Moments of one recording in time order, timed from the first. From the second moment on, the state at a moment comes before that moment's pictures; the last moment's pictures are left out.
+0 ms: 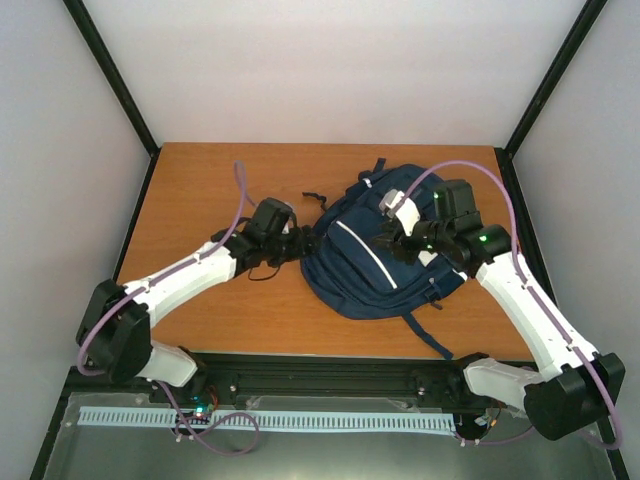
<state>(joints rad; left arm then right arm) -0.68 1.41 1.01 -0.41 0.10 -0.89 0.35 1.14 1.07 -0.67 -0.59 -0.45</state>
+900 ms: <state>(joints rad) -0.51 1.72 0.95 -0.14 0.40 -0.83 -0.06 1.39 0.92 -0.76 -0.09 -0.55</state>
